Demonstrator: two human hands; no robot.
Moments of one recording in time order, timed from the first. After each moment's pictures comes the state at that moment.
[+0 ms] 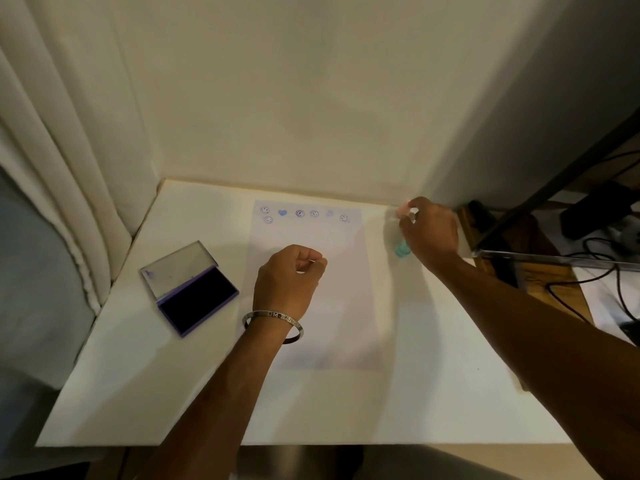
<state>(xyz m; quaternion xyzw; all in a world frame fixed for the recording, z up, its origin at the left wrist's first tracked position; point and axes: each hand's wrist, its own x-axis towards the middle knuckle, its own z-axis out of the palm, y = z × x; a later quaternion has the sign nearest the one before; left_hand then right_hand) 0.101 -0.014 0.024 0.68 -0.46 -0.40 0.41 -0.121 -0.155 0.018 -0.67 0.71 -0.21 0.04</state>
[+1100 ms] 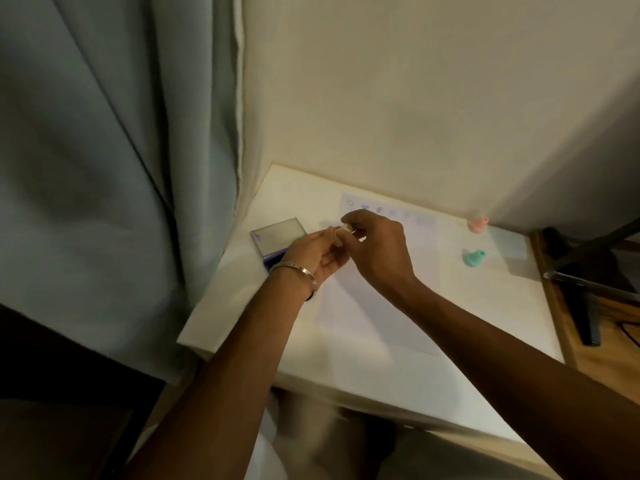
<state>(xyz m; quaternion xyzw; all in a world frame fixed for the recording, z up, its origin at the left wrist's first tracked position) 0.189 0.018 0.028 0.44 -0.07 -0.67 0.59 0.071 -0.020 0.054 -0.80 0.48 -0.28 0.23</state>
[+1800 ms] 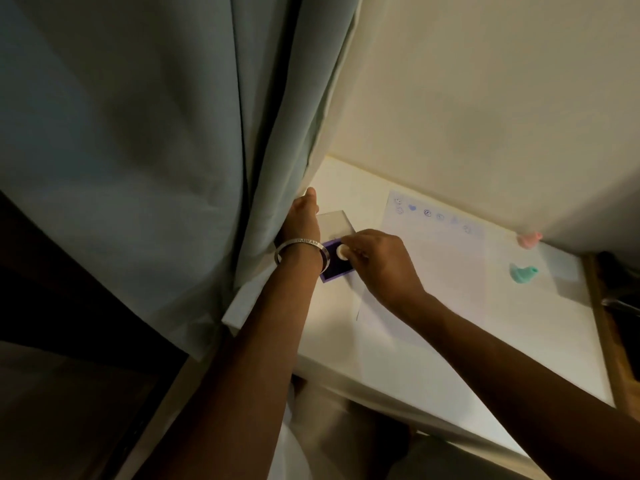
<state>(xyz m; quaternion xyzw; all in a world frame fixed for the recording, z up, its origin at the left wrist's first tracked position) 0.259 0.024 0.033 0.70 -0.13 -0.39 0.58 0.114 0.007 0.030 -0.91 0.35 -0.15 0.18</state>
